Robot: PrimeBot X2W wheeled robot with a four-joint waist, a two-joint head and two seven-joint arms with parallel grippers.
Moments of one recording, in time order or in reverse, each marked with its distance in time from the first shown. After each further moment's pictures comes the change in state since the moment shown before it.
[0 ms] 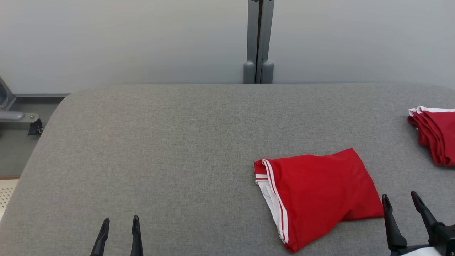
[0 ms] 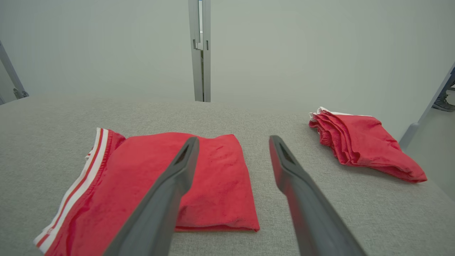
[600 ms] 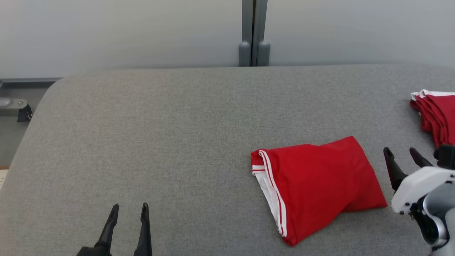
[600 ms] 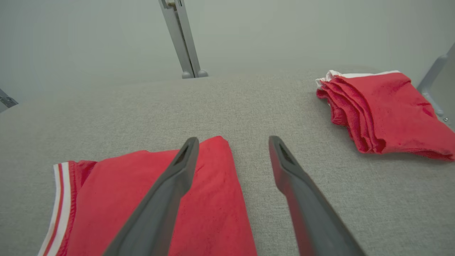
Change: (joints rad) left arm -0.039 0.000 -0.028 -0.001 -0.002 -0.030 0.000; right arm -0.316 -0.067 -0.021 0.100 0.207 0.000 0.432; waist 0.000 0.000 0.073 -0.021
